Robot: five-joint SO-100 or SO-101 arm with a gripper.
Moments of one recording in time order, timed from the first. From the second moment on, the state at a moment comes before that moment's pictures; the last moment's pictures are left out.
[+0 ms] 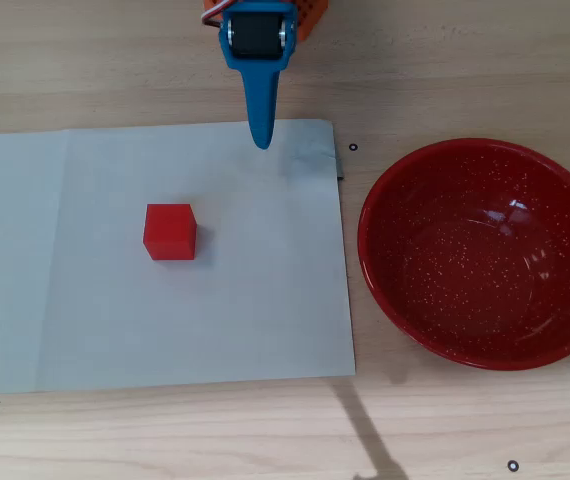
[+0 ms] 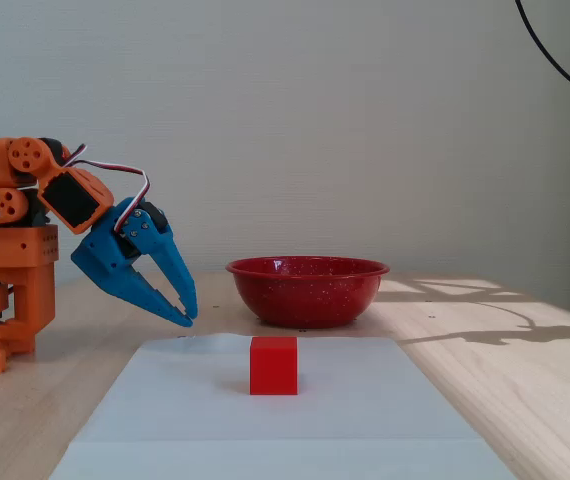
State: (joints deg) arm 1.2 188.0 179.2 52.9 -9.7
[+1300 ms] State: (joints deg) arm -9.3 141.8 118.7 86.9 4.7
